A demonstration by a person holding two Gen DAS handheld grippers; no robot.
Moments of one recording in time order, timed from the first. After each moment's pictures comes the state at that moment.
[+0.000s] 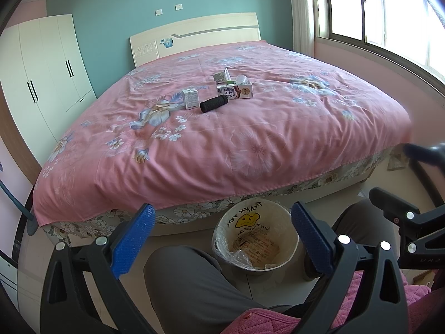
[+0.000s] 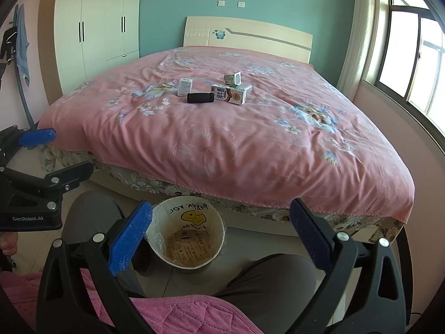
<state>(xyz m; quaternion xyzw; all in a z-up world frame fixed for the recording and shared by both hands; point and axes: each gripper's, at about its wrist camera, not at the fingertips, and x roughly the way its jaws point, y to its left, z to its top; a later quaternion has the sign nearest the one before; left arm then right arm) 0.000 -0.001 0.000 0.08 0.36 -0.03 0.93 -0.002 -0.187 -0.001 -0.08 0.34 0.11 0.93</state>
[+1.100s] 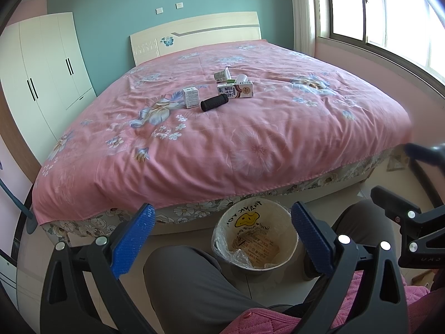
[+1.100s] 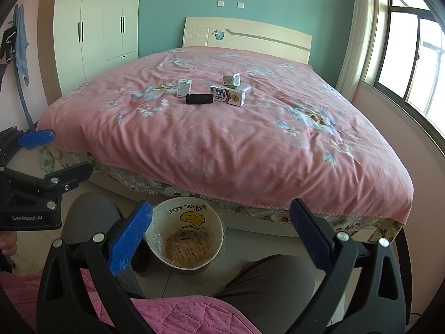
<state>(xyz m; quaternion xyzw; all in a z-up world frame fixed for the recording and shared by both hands) -0.001 -0.001 0.000 0.08 0.37 -0.03 0.93 0.000 -0.189 0.001 -0.08 0.34 0.11 0.93</state>
